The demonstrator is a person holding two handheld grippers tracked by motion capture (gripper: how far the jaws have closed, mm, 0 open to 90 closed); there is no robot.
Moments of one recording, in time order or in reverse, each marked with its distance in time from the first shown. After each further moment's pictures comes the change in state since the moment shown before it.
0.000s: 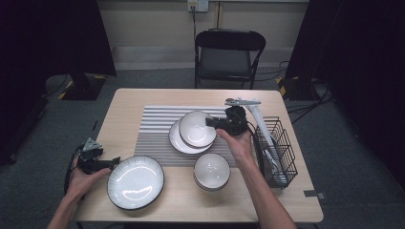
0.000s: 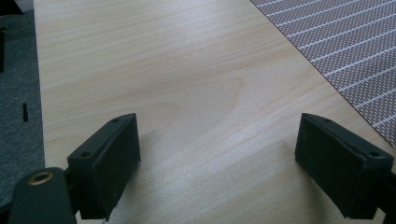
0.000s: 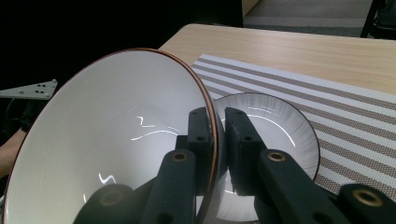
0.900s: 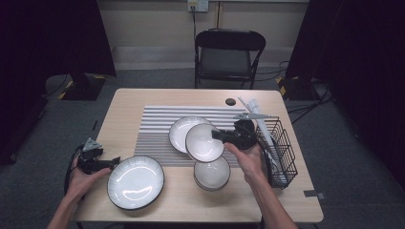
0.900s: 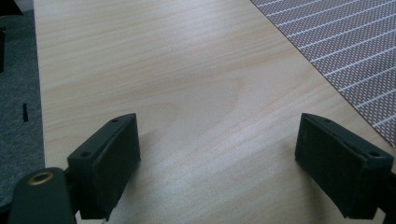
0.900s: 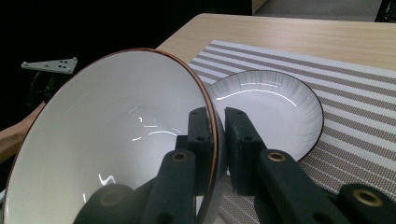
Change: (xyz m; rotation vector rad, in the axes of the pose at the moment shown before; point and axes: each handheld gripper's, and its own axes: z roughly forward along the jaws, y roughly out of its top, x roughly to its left) left arm 0.000 0.000 0.000 0.000 0.001 0.000; right arm 0.005 -0.033 -0.032 0.000 0.042 -0.016
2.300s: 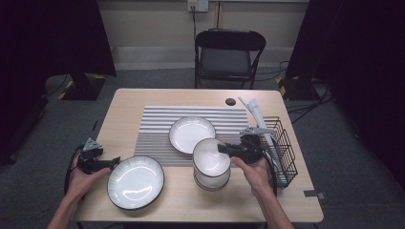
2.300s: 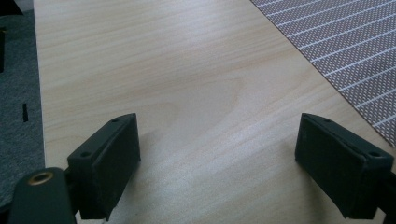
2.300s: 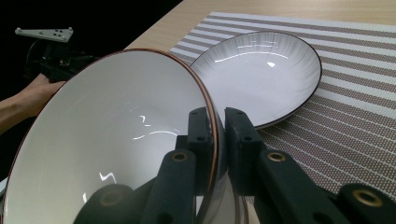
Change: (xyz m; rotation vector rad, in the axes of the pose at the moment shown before) left arm 0.000 0.000 0.000 0.000 0.000 0.000; right arm -0.010 -0.041 -0.012 0.039 0.010 0.017
